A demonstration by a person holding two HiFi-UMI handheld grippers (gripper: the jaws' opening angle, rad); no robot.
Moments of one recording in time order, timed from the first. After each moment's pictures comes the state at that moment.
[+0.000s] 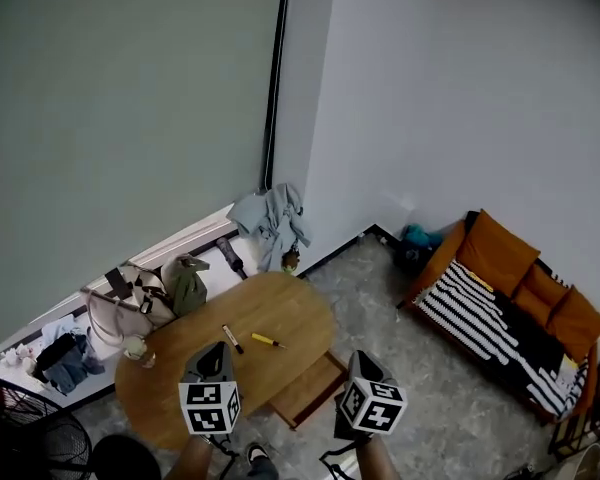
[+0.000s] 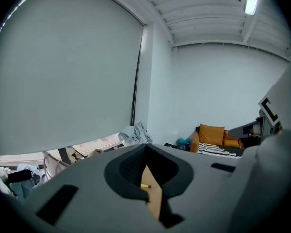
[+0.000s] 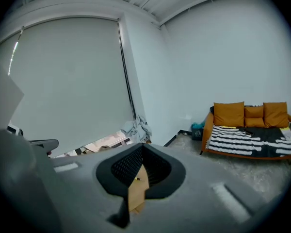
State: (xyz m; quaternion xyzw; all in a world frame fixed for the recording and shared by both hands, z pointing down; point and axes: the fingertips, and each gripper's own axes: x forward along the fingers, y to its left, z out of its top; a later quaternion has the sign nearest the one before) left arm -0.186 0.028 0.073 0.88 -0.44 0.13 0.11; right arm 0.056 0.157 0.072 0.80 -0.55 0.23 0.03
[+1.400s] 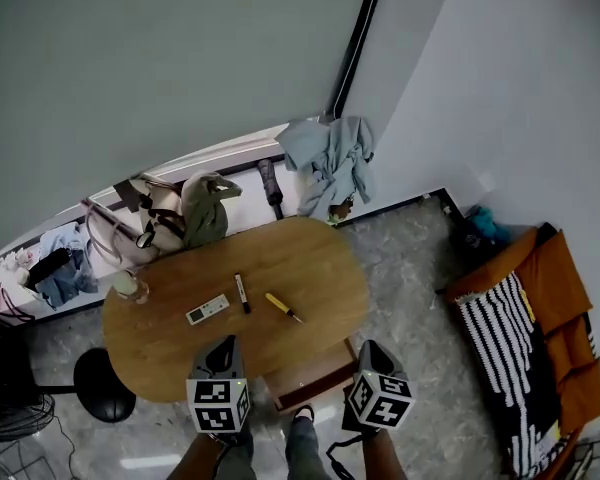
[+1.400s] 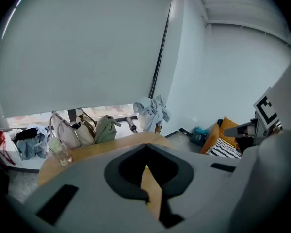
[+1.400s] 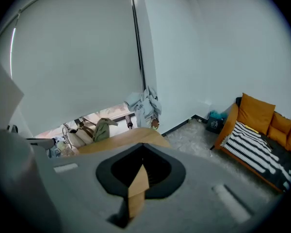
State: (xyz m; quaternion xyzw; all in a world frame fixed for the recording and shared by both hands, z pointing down) left arm -0.133 -0.029 0.217 0.79 -0.53 0.20 0.25; right arm 0.132 0.013 0.203 0.71 -0.62 0.30 0.17
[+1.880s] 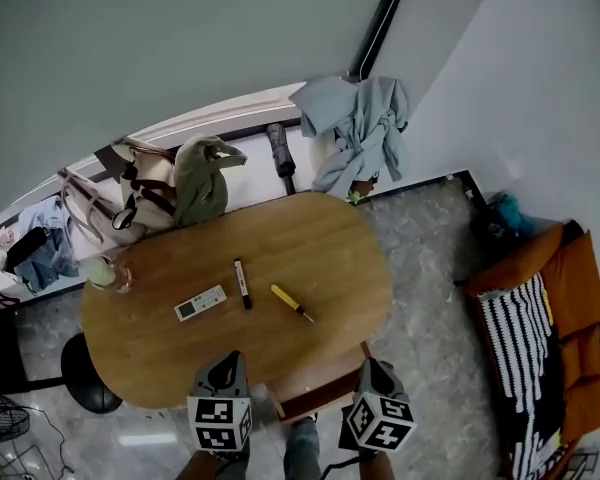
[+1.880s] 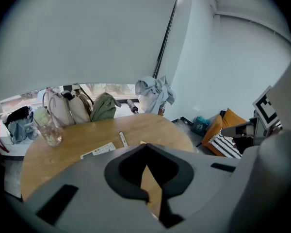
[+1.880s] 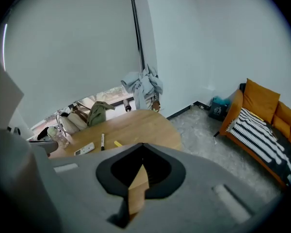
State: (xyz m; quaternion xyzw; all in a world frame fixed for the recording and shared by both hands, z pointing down) left arm -0.134 -0.035 0.352 0.77 -0.51 0.24 0.30; right arm 0.115 0.002 0.334 0.69 -0.60 0.35 0.20
